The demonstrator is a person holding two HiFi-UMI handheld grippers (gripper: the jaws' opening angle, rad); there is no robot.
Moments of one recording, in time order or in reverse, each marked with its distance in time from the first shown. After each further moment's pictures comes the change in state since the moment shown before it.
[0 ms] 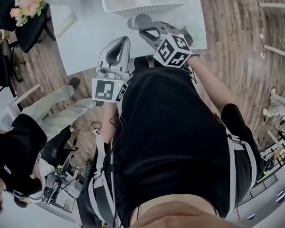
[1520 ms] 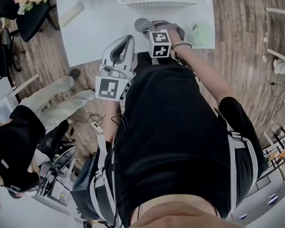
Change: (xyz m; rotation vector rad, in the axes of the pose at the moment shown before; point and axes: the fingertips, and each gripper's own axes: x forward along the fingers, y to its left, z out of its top) left arm -0.028 0.031 -0.014 -0.012 0.026 0.036; right arm 0.128 0.063 -0.074 -0.277 0.320 0.221
